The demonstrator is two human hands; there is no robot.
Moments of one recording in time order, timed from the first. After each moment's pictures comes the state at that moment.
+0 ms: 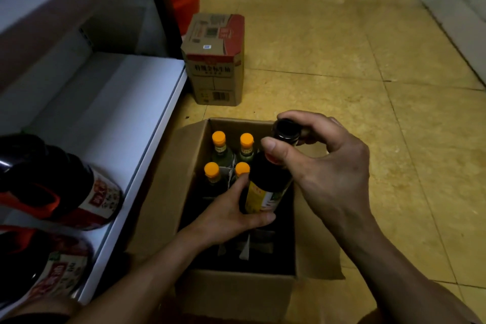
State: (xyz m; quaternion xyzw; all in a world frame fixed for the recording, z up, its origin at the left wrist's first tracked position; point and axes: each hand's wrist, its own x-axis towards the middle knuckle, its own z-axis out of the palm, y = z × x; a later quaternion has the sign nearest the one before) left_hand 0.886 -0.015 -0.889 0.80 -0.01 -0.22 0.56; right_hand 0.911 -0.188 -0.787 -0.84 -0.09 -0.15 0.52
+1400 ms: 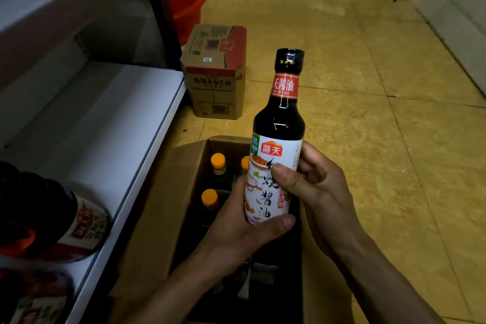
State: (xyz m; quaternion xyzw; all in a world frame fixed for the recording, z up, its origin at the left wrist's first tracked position) left_hand 0.907 -0.033 -0.853 0.69 0.02 -0.14 0.71; right_hand 0.955 -0.185 -0.824 -0.67 -0.06 0.10 0.74
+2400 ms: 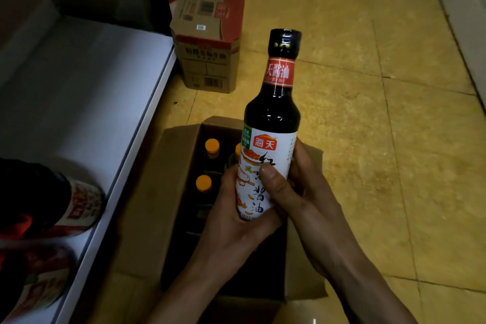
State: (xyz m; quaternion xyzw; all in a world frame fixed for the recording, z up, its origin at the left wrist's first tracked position) left_hand 0.897 -0.041 -0.811 0.67 0.09 -0.10 0.73; right_hand 0.937 -0.168 -0.773 -0.69 -0.03 0.17 0.70
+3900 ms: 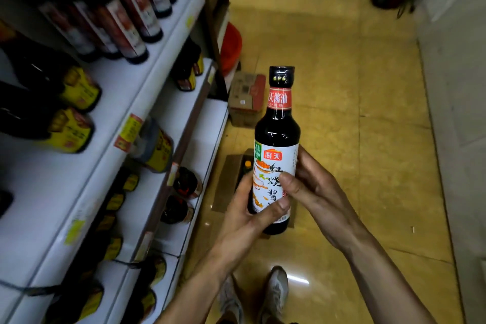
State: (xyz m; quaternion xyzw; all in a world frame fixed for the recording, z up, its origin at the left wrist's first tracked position) left_hand 0.752 -0.051 -0.292 0.65 0.14 -0.10 0.74; right_hand 0.816 -0.201 -0.270 -0.68 -0.09 0.24 0.69
